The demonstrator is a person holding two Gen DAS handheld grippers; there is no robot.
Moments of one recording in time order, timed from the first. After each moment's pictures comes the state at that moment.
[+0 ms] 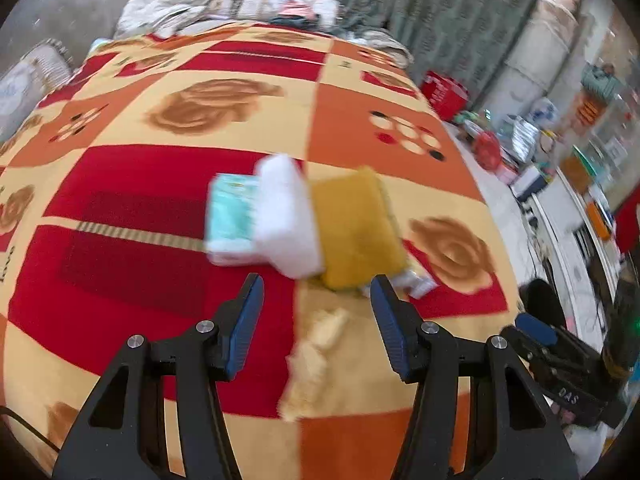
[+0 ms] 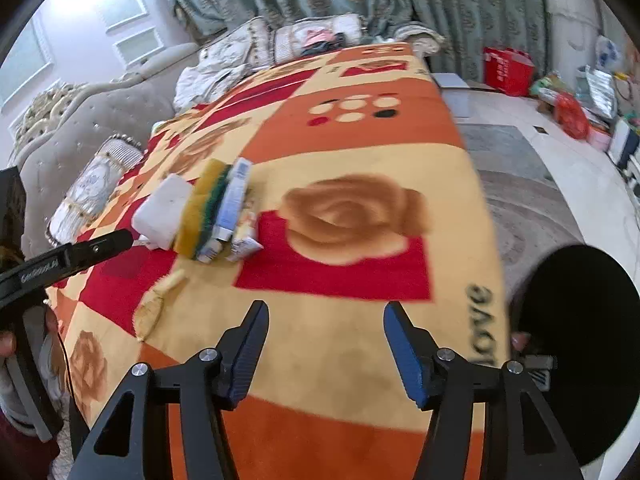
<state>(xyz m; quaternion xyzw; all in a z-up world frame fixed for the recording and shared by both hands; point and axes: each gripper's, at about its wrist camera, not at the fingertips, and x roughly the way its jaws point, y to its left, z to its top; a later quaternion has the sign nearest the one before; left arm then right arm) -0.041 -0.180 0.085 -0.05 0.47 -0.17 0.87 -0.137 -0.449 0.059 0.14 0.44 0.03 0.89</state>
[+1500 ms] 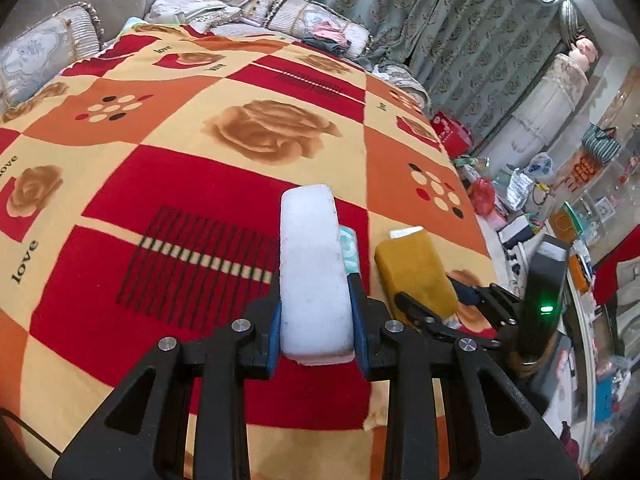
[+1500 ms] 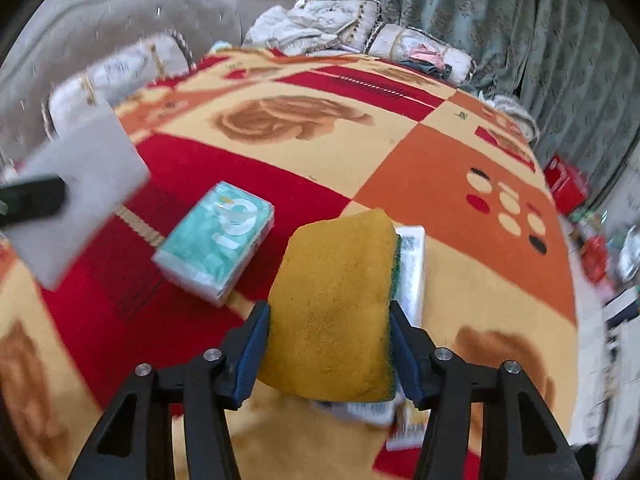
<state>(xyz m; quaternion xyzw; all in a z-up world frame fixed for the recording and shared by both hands) -0.020 -0.086 0.102 -0.13 0.44 -0.18 0.87 -0.012 -0.297 0.051 -0.08 0.44 0.08 0.89</state>
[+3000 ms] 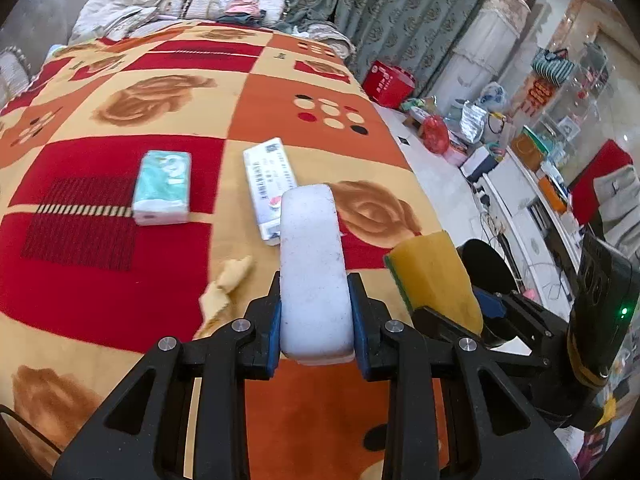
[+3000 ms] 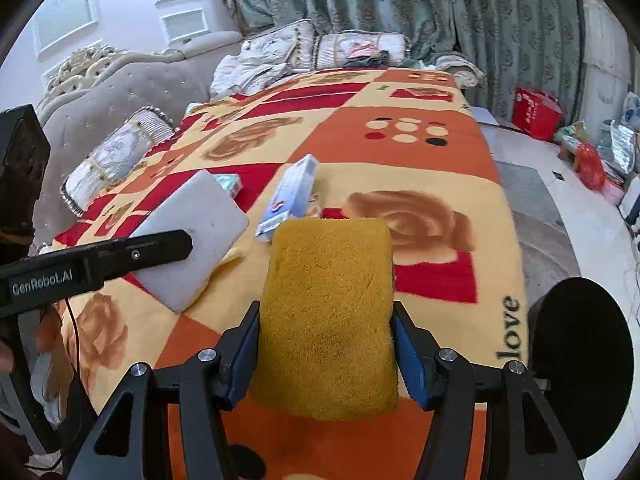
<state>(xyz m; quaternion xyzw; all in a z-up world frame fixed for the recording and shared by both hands) -0.103 -0.221 0.101 -0.04 0.46 -0.27 0.84 -0.167 -0.402 0.080 0.06 0.42 0.05 0.91</state>
